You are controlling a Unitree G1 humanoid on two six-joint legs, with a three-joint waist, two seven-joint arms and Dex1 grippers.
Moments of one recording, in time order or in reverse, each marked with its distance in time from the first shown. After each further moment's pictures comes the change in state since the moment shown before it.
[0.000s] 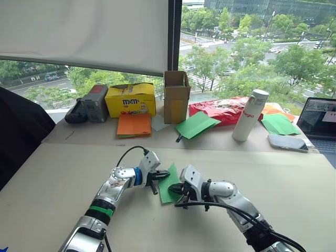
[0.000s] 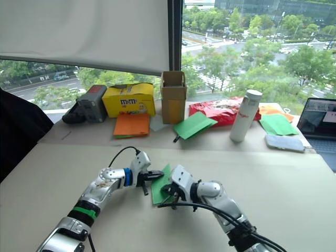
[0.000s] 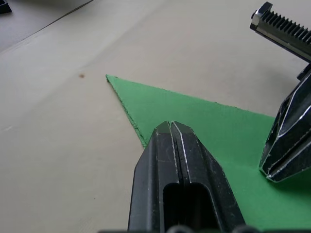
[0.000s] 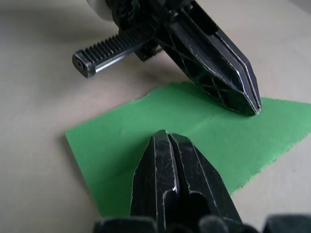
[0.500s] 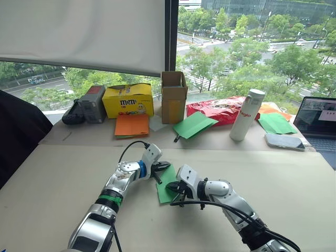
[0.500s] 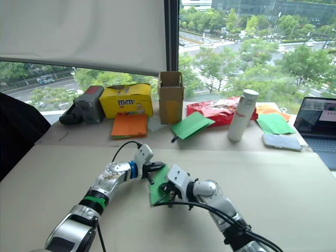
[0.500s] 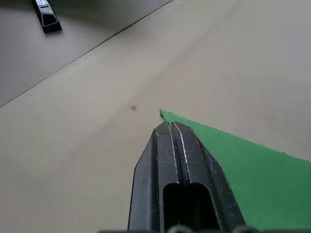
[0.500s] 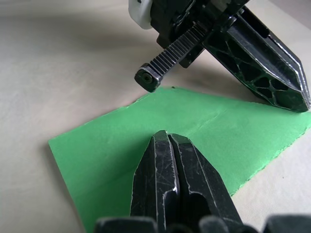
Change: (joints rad) left arm -0.150 -0.100 0.050 0.258 0.021 -0.089 0.106; right arm -0.007 0.029 0.007 0.012 -0.034 0.004 -0.037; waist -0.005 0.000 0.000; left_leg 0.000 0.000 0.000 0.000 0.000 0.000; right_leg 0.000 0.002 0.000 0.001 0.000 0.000
